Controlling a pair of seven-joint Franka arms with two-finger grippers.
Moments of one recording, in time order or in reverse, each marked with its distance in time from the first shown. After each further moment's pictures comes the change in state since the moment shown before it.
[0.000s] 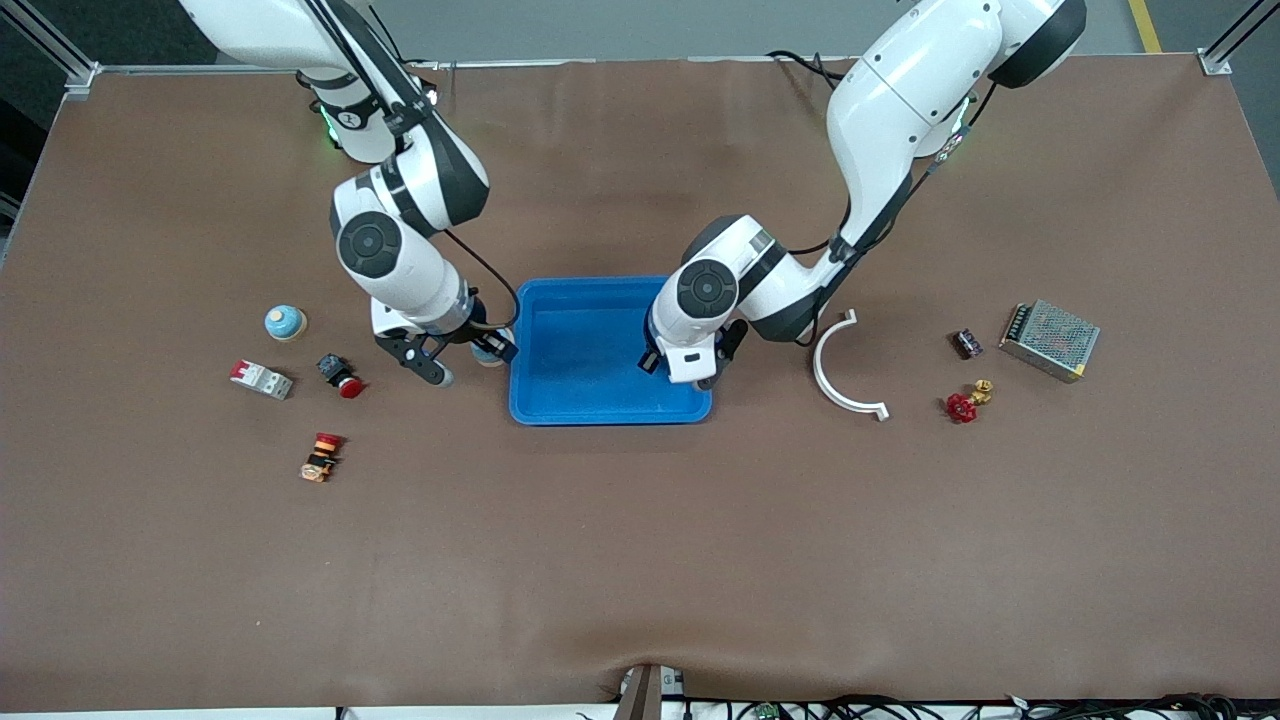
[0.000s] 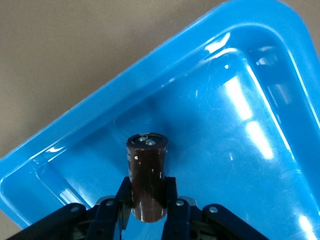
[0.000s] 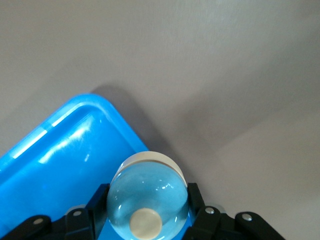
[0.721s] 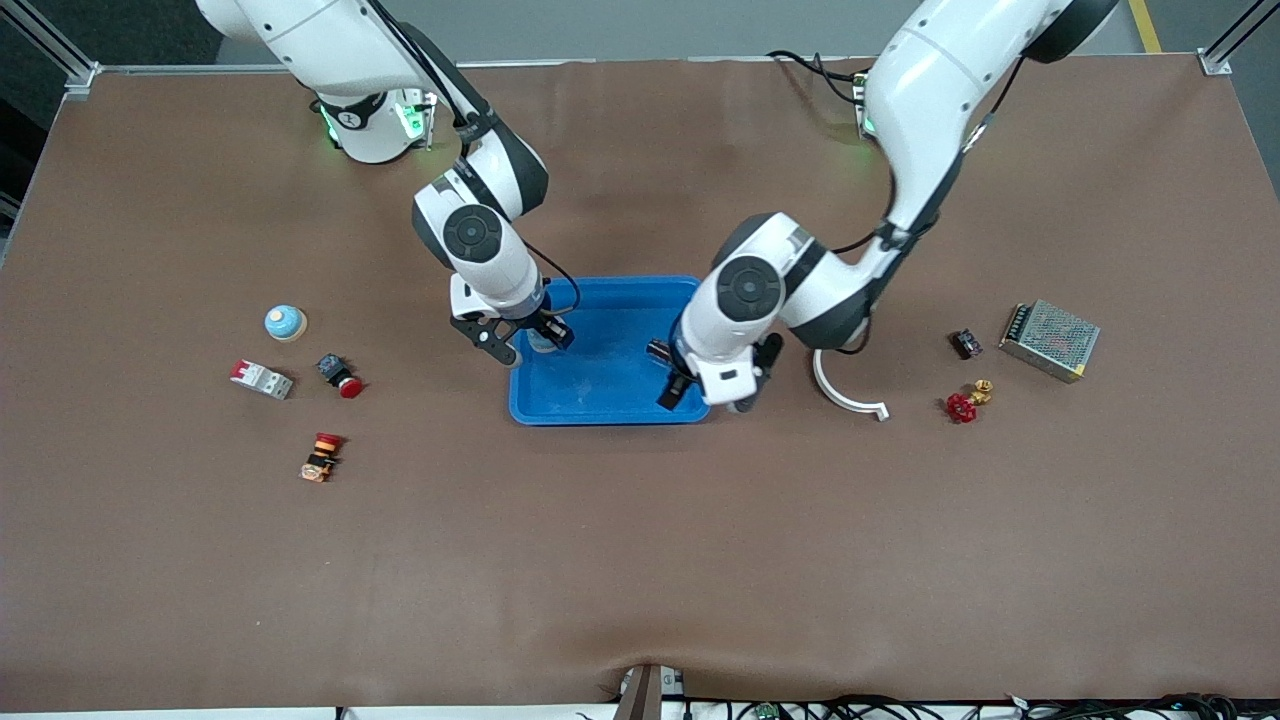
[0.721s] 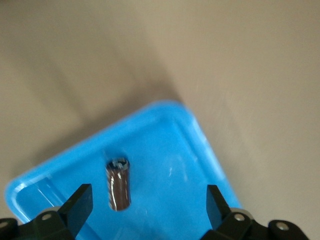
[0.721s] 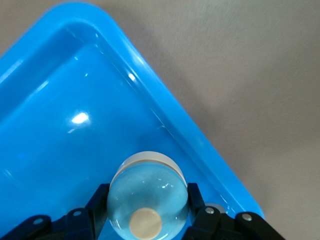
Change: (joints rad) left arm 0.082 -0.133 0.036 0.044 0.016 -0.099 0.000; right arm 0.149 0.141 -0.005 -0.003 -0.118 0.154 0.251
